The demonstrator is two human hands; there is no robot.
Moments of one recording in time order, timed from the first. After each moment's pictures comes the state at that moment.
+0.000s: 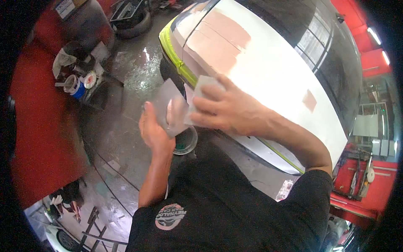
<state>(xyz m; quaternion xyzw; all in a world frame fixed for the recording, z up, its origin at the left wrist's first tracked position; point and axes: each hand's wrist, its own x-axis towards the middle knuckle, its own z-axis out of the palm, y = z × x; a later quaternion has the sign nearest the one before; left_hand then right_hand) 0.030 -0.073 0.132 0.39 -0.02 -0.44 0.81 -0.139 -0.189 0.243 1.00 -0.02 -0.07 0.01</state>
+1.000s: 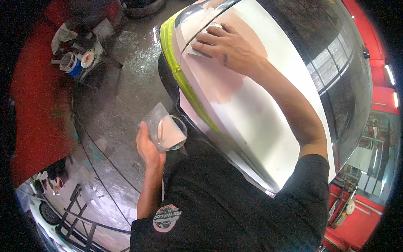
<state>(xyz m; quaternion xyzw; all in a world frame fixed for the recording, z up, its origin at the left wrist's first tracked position) 0.005 -0.090 0.045 0.48 0.11 -0.40 0.77 -0.092 -0.415 0.156 0.99 -0.02 0.06 0.16</state>
